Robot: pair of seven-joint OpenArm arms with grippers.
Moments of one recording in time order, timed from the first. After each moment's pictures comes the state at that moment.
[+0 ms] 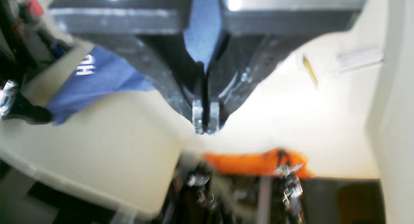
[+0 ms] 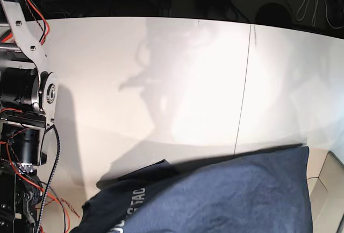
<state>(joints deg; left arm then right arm) -63.5 -31.7 -2.6 45.3 -53.6 -38.8 37.6 51.5 7.2 3.0 68.0 7.3 8.9 -44.3</state>
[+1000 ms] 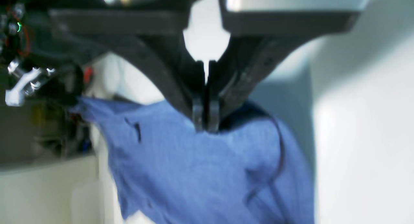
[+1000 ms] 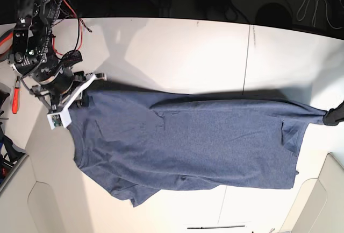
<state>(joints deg) -10.0 -43.6 -23.5 45.4 -80.9 -38.7 69.1 -9.1 9.1 6.4 107.3 14.6 15.9 -58.8</state>
